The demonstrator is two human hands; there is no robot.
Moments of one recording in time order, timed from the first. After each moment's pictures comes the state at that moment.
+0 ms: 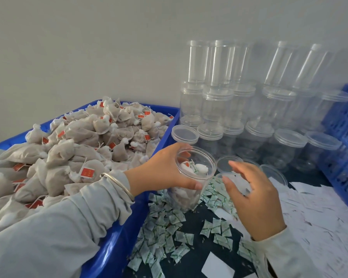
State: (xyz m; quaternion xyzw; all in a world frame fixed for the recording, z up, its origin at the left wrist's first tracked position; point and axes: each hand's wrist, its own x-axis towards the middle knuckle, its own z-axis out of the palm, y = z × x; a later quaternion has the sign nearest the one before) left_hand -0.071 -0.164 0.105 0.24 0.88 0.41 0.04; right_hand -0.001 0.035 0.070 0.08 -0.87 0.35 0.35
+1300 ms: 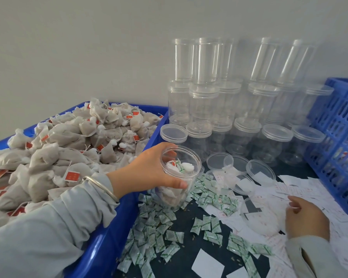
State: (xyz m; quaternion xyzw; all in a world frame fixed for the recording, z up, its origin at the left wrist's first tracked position) left_hand -0.067 -0.165 0.109 0.23 0.89 0.40 0.04; right_hand -0.005 0.171 -0.006 -0.35 -0.87 0.28 0.20
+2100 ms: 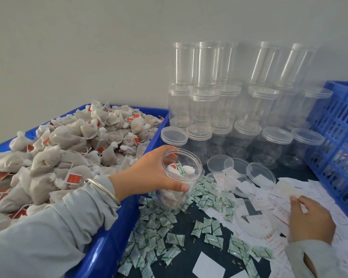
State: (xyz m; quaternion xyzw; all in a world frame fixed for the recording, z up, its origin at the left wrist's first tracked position) left_hand -0.070 -0.166 0.107 0.23 0.88 0.40 0.05; right_hand -0.006 0.162 -0.002 -0.35 -0.82 0.32 0.32
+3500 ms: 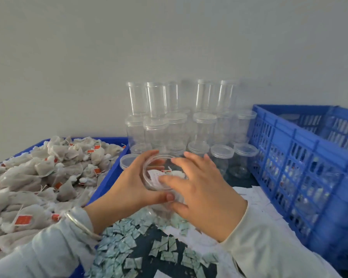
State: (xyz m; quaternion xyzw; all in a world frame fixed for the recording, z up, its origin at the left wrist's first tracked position) left_hand -0.015 -0.094 0.158 0.29 0.79 0.54 -0.03; right_hand 0.059 0.067 0.177 0.21 -0.94 0.05 0.26
